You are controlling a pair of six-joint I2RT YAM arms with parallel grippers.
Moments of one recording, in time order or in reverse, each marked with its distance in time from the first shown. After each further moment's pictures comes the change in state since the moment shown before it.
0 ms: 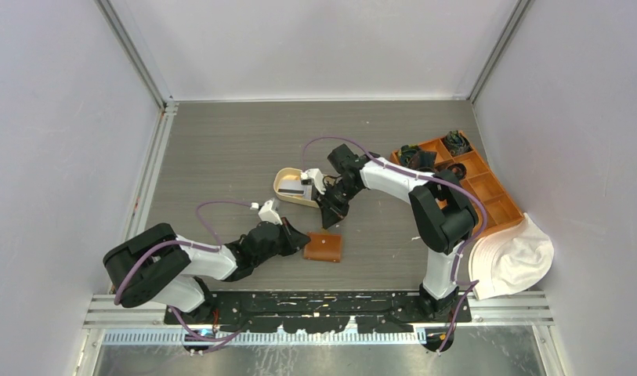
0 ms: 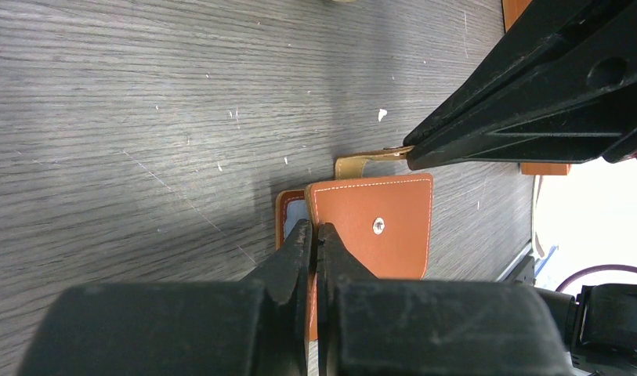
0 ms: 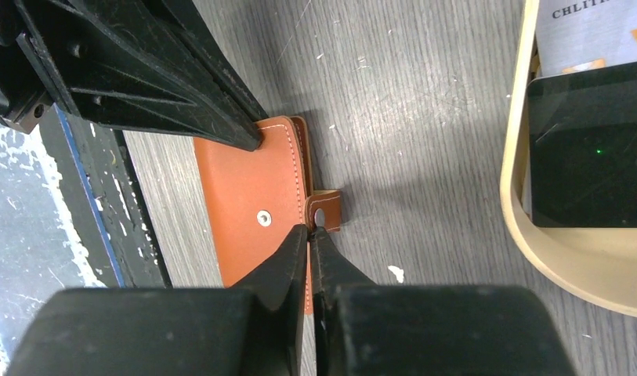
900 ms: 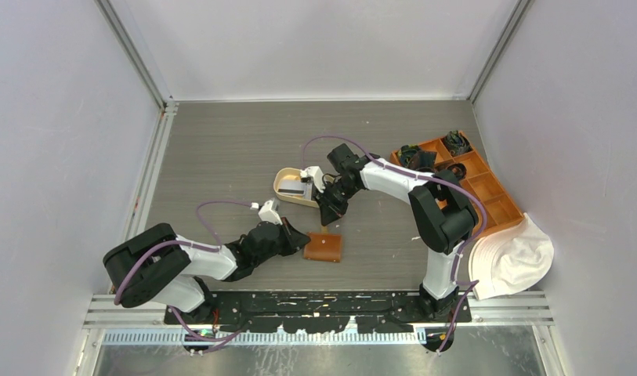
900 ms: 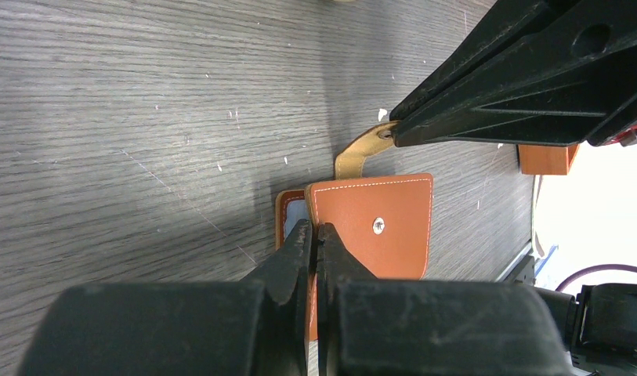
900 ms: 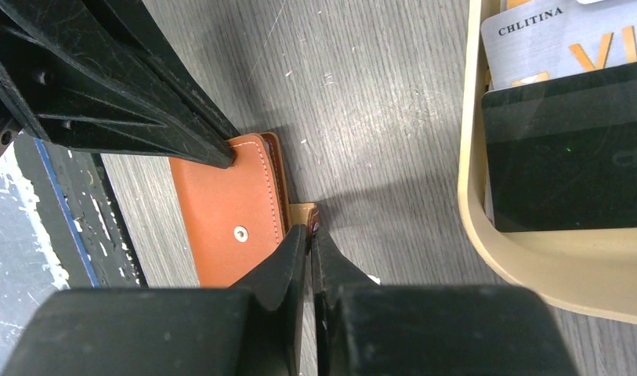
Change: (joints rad) left arm 0.000 0.000 0.000 0.000 0.004 0.000; right arm 0.000 0.000 -0.014 0.078 0.037 0.045
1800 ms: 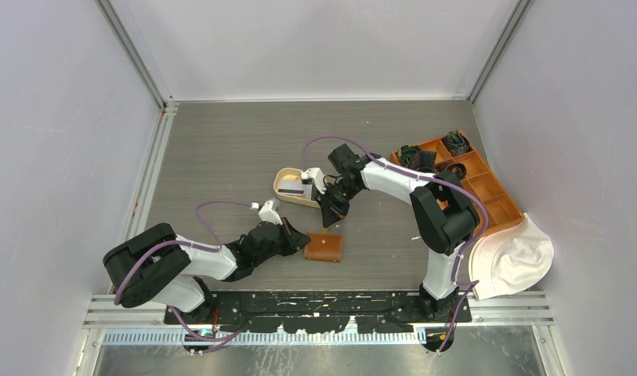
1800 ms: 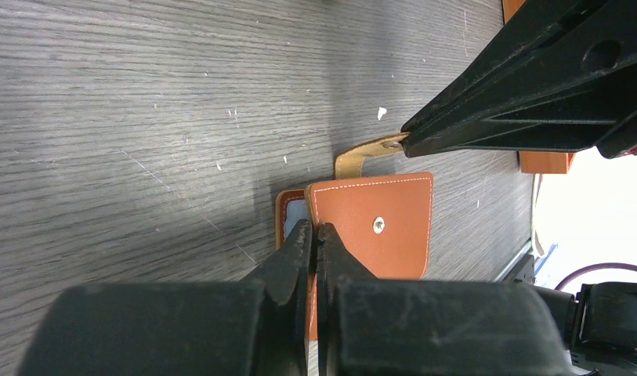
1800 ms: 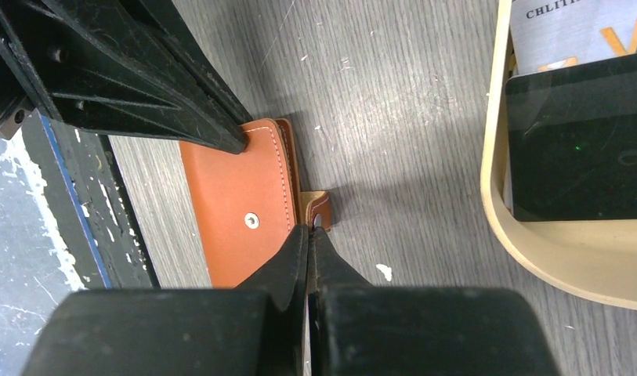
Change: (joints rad) left arm 0.000 0.000 0.000 -0.001 0.001 0.000; right arm -0.001 -0.011 0.001 -0.042 -0.008 -0.029
